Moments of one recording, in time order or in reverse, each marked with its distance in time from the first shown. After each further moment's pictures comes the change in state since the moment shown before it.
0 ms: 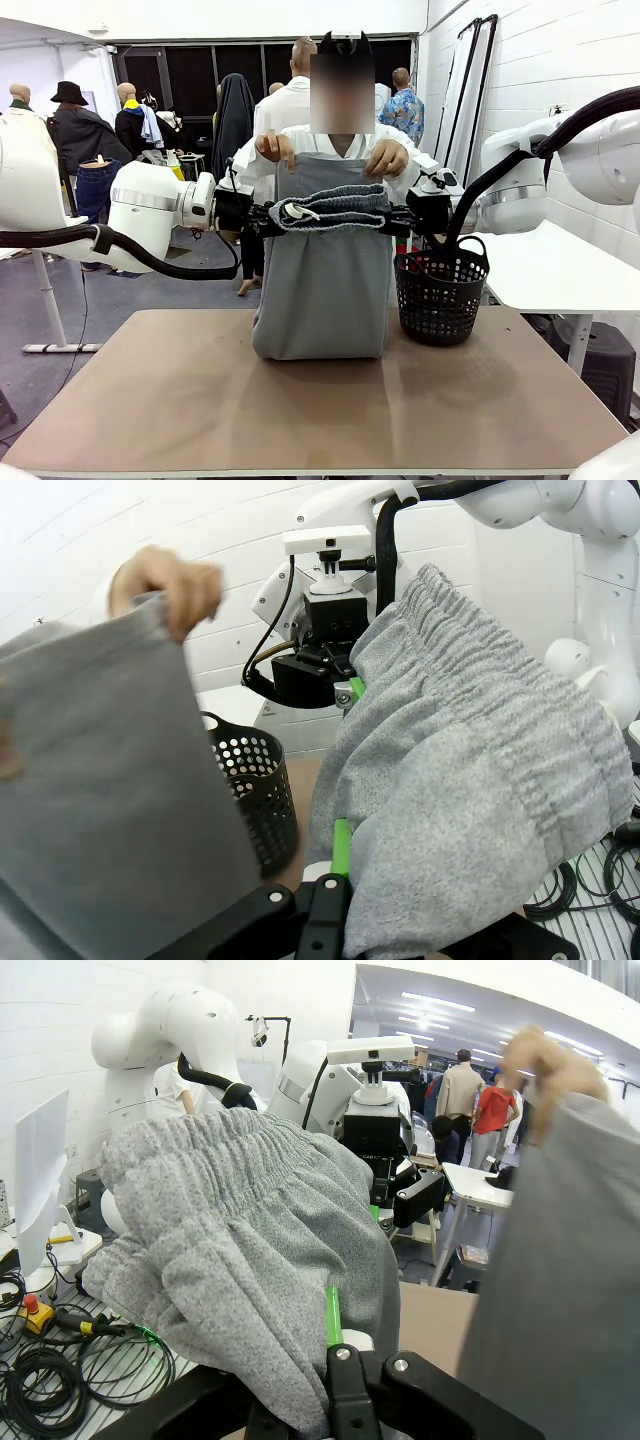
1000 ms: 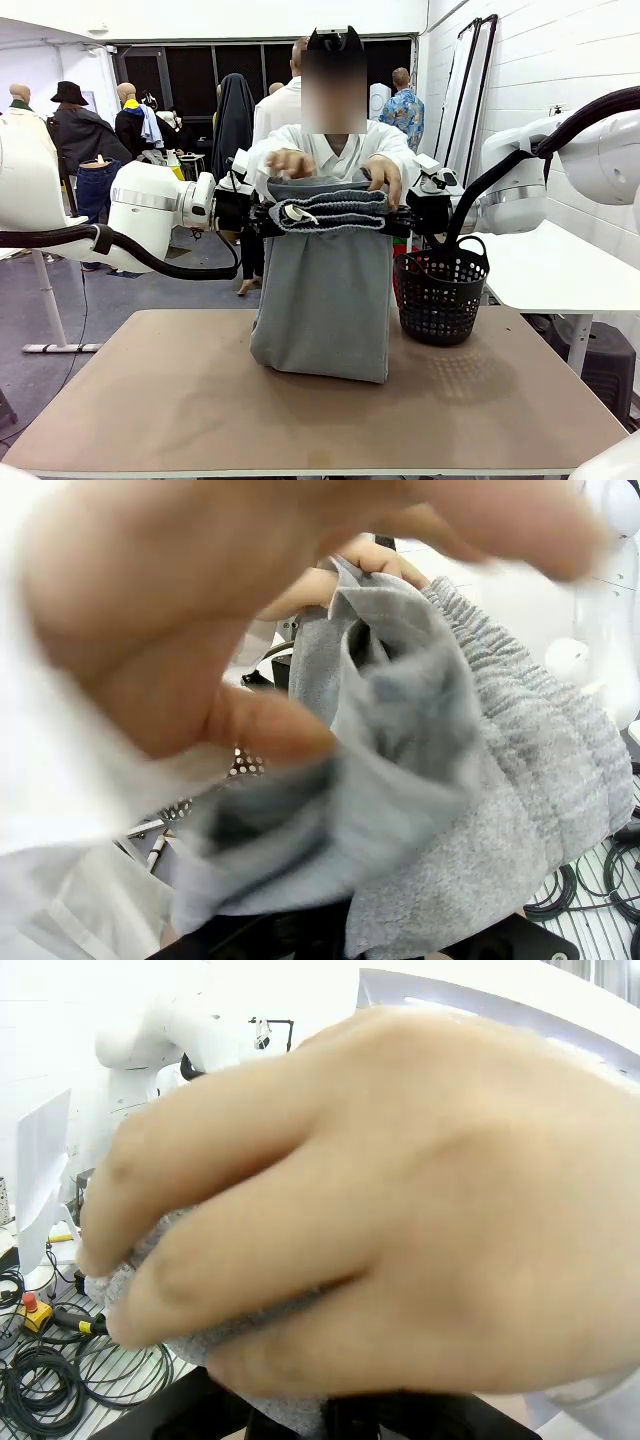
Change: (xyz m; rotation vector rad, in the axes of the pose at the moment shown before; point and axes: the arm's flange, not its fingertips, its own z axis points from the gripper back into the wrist) left arm 0.000 0.000 0.000 0.000 0.000 0.000; right arm 0.000 0.000 0.000 0.002 -0.001 0.002
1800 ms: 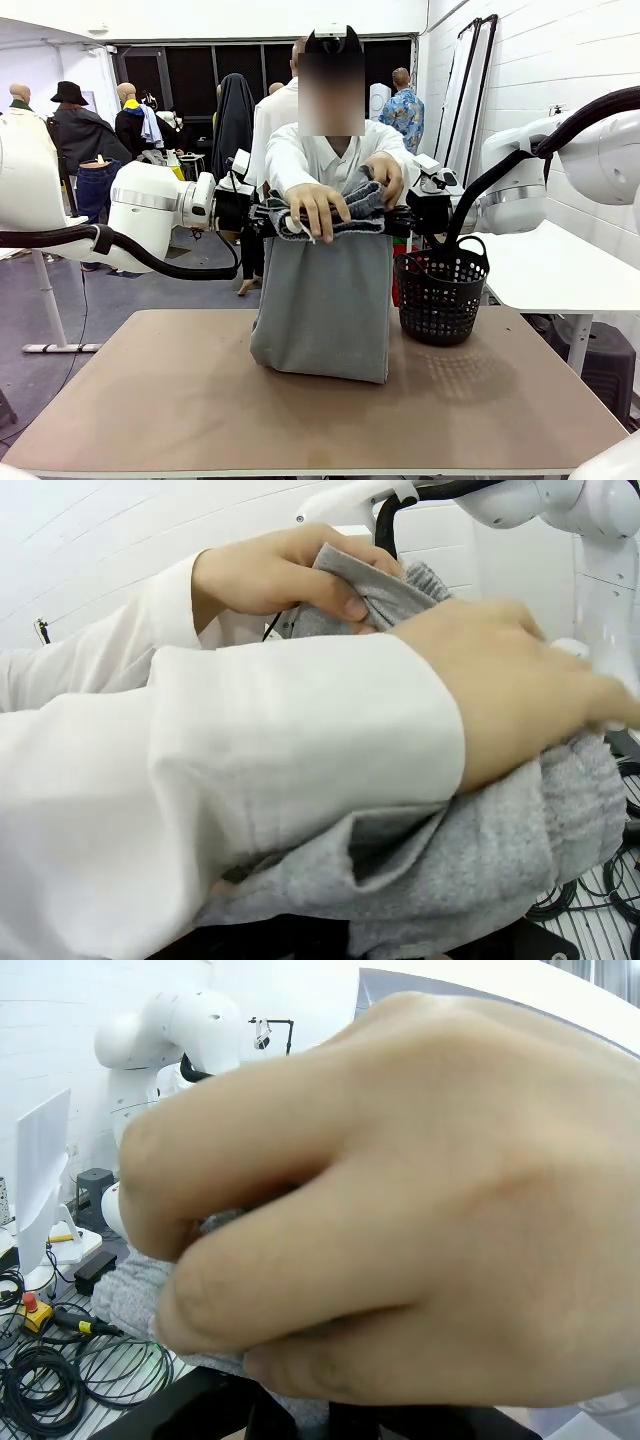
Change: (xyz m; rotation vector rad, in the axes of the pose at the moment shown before) left arm 0.000 0.000 0.000 0.000 0.000 0.000; right arm 0.000 0.000 0.000 0.000 0.000 0.000
